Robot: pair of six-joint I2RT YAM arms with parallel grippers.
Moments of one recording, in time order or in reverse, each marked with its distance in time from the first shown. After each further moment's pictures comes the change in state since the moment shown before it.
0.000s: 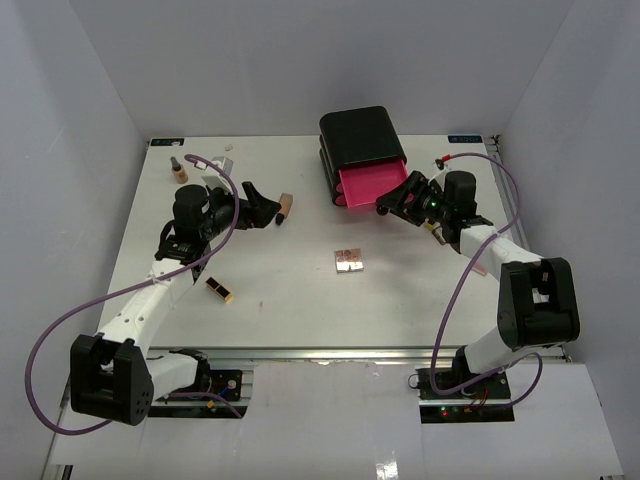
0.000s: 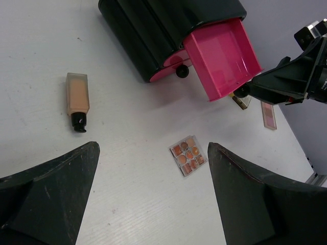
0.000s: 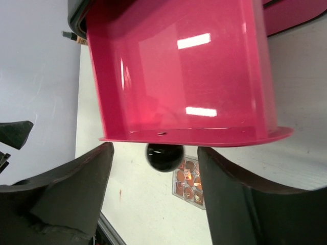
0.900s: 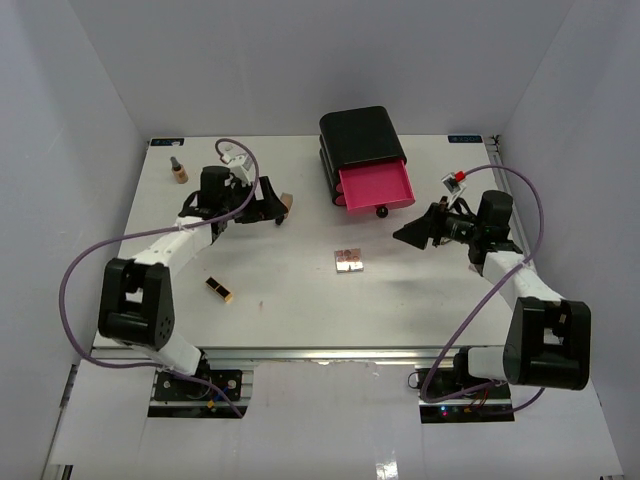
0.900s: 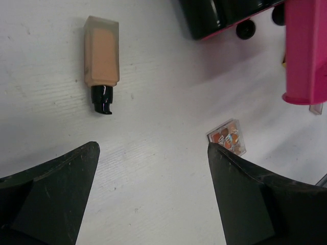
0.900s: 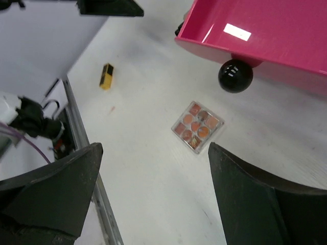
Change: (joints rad) left arm 0.010 0.412 0.229 -0.176 0.015 0.046; right arm -0.199 -0.229 -0.193 -0.001 -0.580 -0.476
